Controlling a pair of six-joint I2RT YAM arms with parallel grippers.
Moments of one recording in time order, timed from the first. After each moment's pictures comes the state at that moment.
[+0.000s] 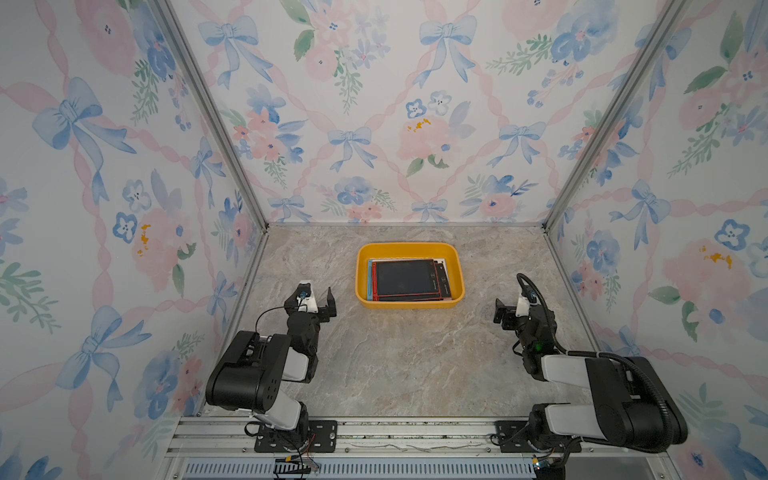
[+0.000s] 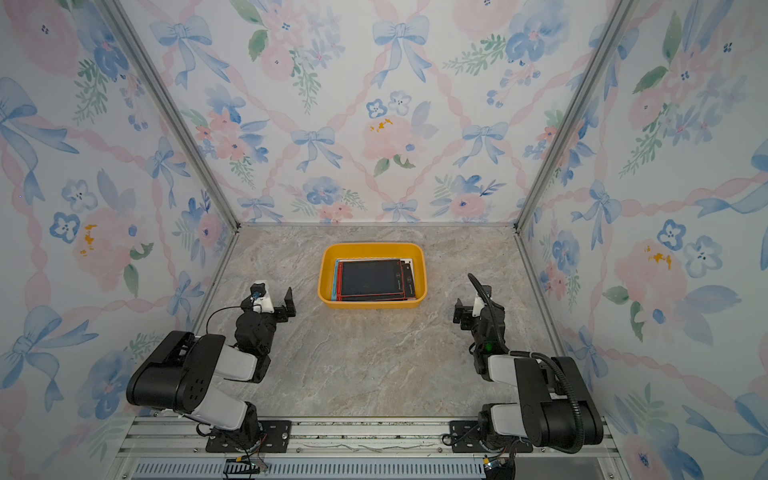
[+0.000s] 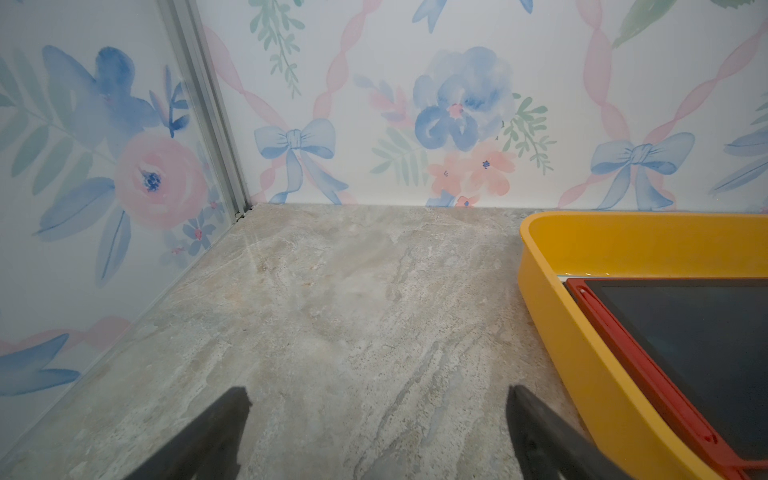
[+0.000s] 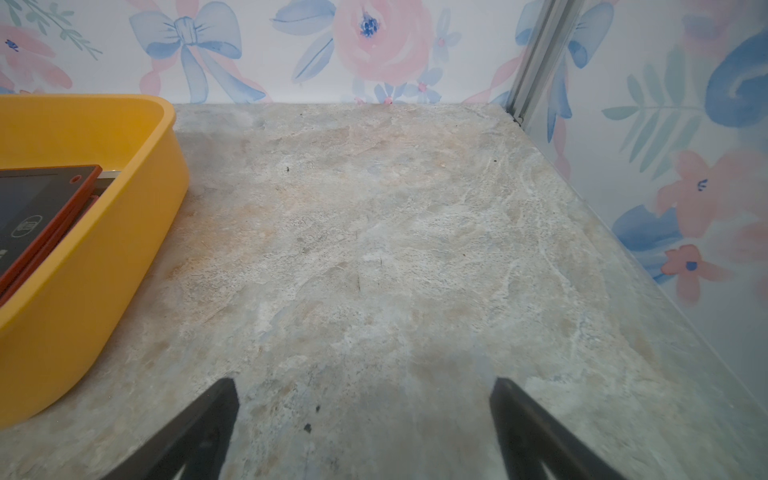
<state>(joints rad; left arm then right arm) -0.11 1.54 0.17 1.27 -0.19 0.01 0.05 1.52 0.37 0.79 0.10 0.01</state>
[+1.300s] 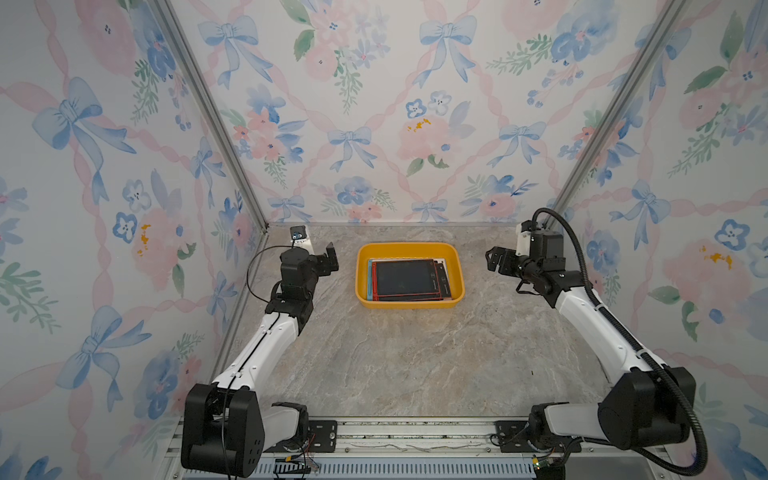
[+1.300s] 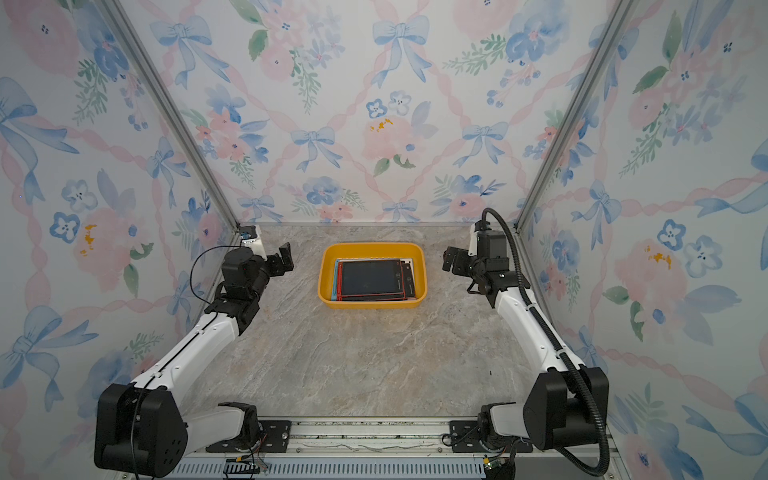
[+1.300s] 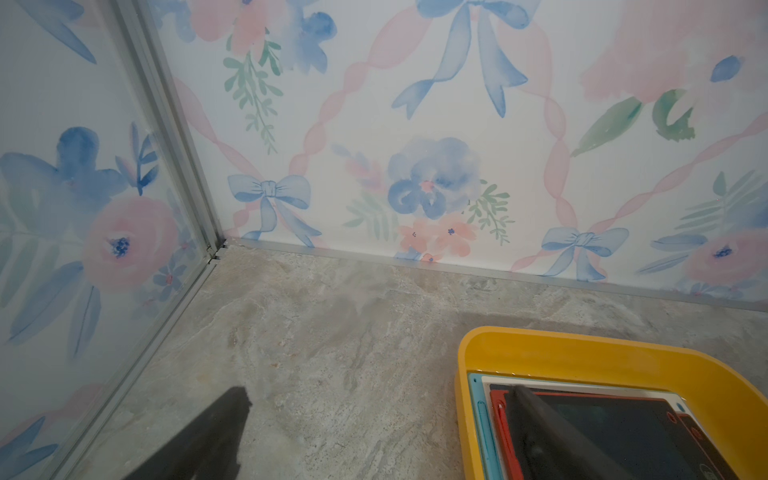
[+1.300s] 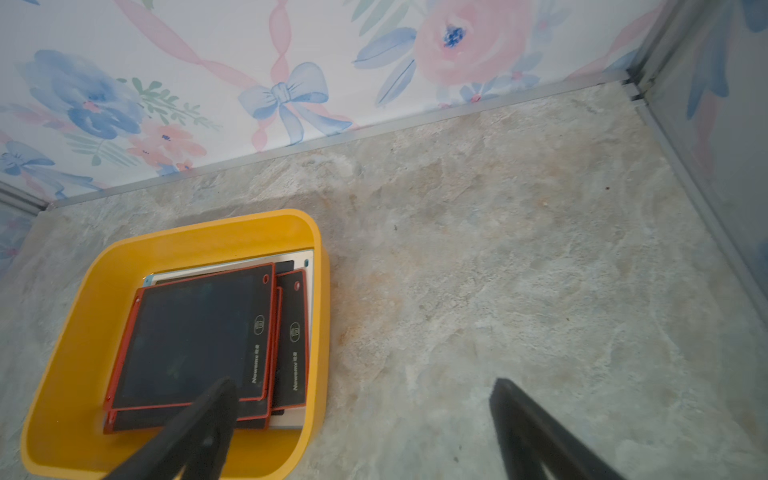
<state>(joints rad) -0.13 1.23 0.84 0.16 -0.15 -0.15 0.14 1.53 1.32 -0.43 -0.08 0.28</state>
